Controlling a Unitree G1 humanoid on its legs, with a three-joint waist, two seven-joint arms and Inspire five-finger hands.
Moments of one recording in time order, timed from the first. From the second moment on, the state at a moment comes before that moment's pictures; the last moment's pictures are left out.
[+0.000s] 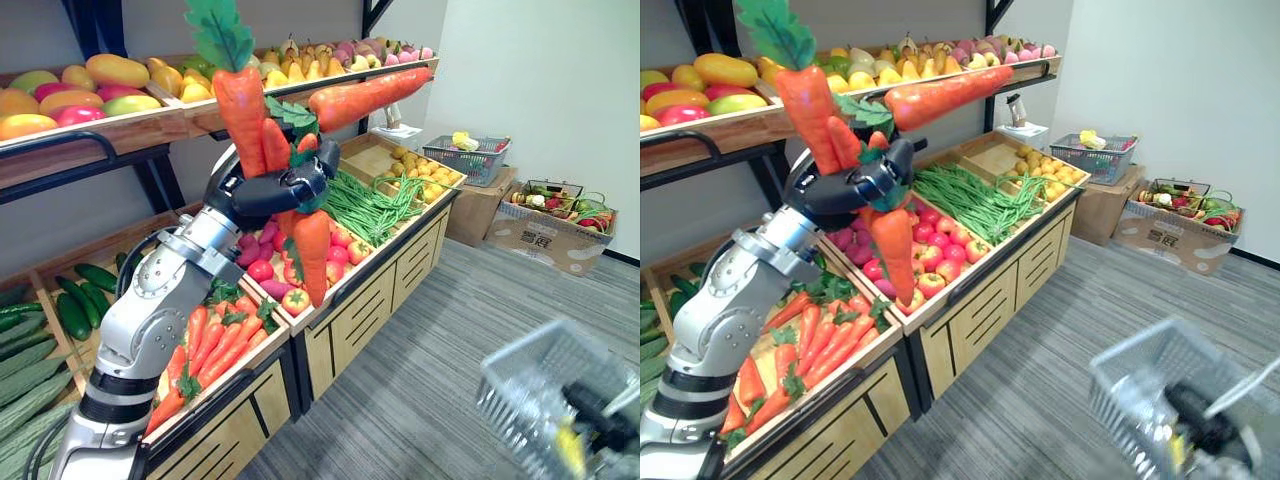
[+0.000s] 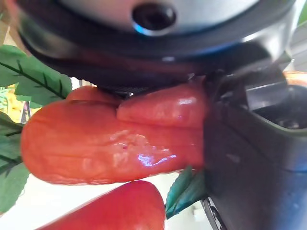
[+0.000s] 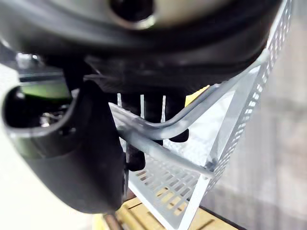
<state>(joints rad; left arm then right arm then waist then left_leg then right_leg) -0.49 0.59 0.02 -0.37 -0.81 0.24 -0.18 0.26 -0.46 -0.66 0.07 0.59 0.31 -0.02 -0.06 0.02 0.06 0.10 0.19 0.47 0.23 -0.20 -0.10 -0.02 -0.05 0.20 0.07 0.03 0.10</state>
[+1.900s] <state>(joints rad) -0.65 0.58 -0.28 -0.03 -0.76 0.21 -0.15 -0.28 -0.73 0.04 -0.17 0.59 0.72 0.44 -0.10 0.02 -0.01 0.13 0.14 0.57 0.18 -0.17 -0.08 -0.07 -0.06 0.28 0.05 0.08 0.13</state>
